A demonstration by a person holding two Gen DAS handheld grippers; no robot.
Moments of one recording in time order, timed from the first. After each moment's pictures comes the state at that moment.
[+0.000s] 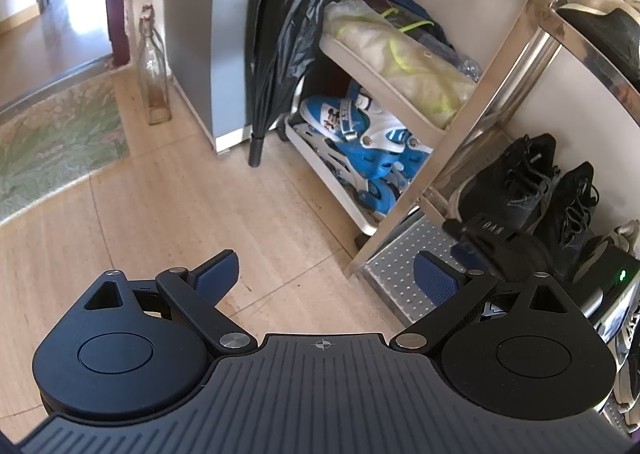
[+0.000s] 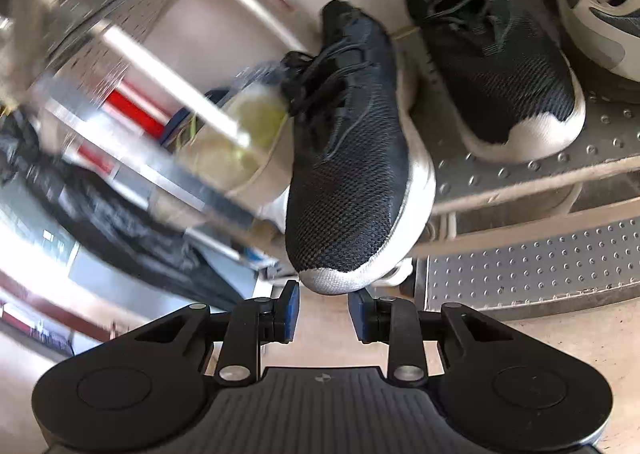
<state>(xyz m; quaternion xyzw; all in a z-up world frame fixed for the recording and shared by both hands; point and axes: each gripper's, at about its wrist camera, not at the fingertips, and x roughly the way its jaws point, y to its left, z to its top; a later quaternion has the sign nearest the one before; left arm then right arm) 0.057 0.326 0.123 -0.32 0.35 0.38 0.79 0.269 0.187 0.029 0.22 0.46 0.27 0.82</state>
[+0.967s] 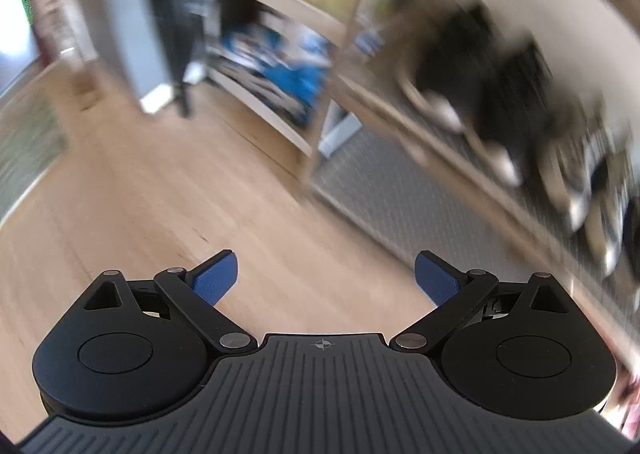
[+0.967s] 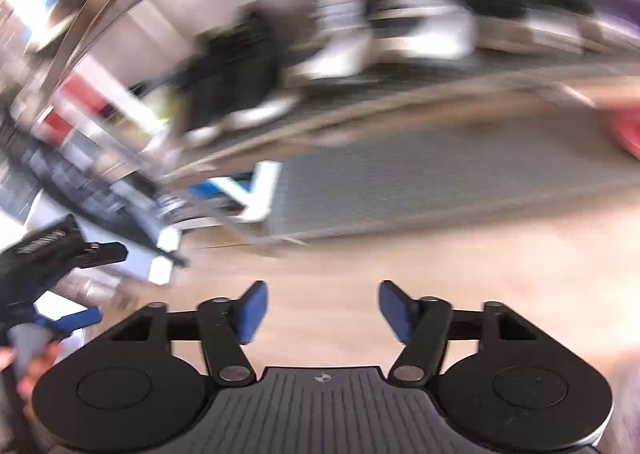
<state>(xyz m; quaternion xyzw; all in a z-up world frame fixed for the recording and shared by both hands) 0.118 0.240 0.084 -0.23 0.49 0.22 0.81 0.120 -0.105 0.112 0.17 0.52 0.13 0.83</state>
